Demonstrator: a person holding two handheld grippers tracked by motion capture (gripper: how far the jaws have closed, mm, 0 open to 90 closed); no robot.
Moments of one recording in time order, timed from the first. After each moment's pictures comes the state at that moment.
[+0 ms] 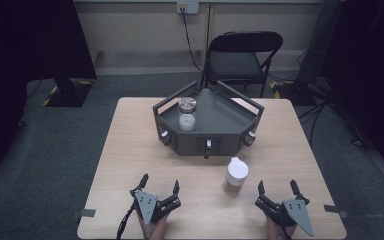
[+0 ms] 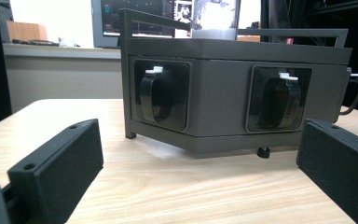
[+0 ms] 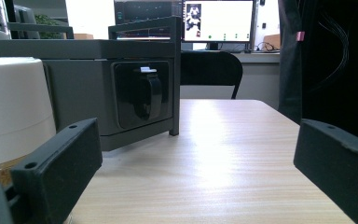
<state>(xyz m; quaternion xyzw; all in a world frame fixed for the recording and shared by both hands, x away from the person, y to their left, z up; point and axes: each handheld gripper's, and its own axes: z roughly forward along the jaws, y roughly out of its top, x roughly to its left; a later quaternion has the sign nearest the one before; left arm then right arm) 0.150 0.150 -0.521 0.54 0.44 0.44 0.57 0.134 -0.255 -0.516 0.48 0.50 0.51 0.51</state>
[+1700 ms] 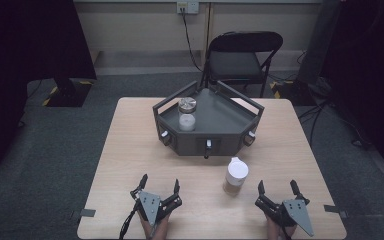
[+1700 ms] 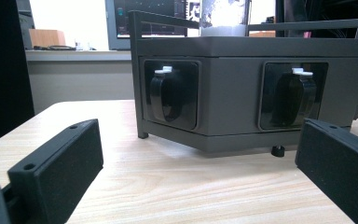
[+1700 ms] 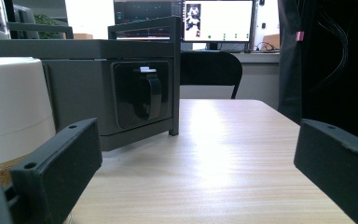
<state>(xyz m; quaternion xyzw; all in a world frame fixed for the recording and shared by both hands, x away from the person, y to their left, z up) 0.149 0.137 -0.519 0.53 0.45 0.46 0.55 0.134 -0.255 -0.516 0.48 0.50 0.51 0.51</state>
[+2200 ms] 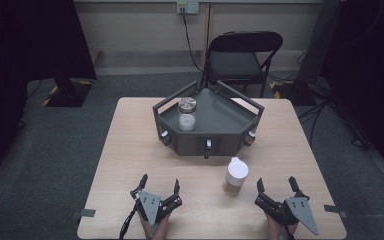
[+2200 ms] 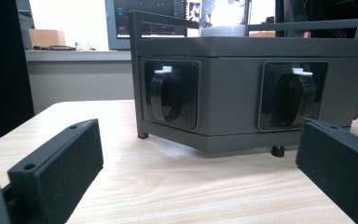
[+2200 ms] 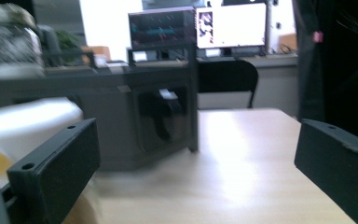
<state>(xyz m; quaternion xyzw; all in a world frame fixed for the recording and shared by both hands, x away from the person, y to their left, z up) 0.149 0.137 -0.519 0.53 0.45 0.46 0.55 0.133 -0.257 -0.494 0.47 0.49 0.55 0.48</state>
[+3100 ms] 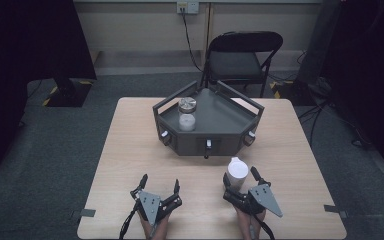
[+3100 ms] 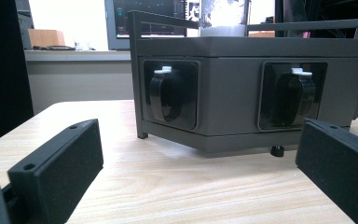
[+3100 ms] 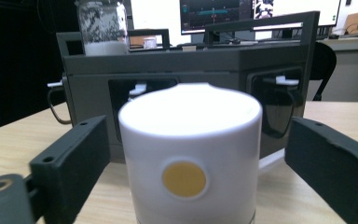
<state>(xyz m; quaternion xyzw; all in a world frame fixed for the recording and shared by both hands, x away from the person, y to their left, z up) 0.149 0.138 -0.519 0.53 0.45 0.46 0.55 0.166 -0.210 -0.490 0.44 0.56 0.57 0.41</state>
